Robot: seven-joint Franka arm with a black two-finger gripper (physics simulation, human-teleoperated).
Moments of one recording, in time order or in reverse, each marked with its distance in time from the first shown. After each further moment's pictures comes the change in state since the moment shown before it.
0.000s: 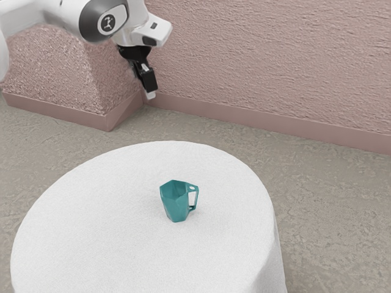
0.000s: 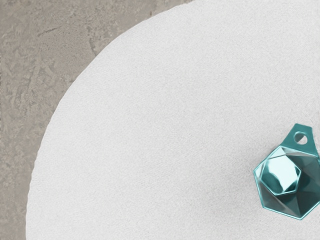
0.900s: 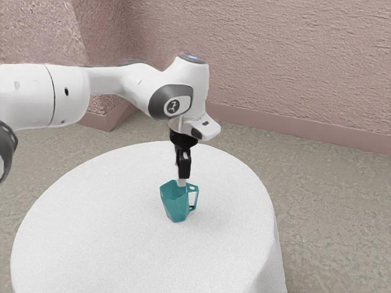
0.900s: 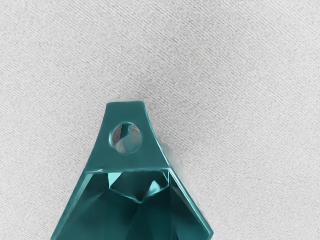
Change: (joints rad) arm -0.089 0.292 -0.063 -0.110 -0.015 -0.015 0.130
